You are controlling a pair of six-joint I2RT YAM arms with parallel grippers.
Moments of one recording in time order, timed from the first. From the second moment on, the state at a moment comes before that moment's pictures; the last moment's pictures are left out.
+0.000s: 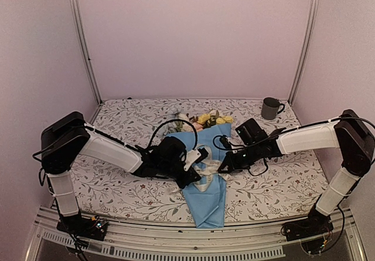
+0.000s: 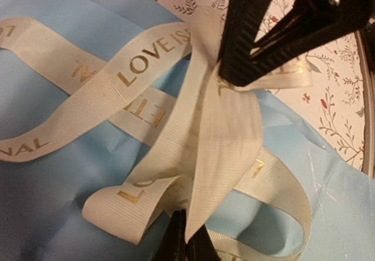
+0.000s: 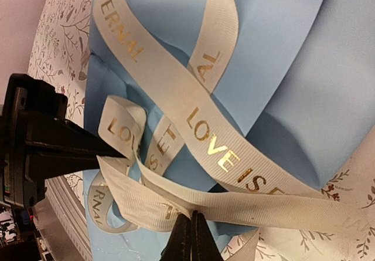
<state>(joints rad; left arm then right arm) -0.99 1.90 0.95 0.19 0.20 -0.07 0.73 1.67 0.89 -0.20 -0.42 0.48</state>
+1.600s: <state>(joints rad) -0.92 1.86 0.95 0.21 0.48 -0.09 0.64 1.69 0.88 -0.11 -0.56 0.48</state>
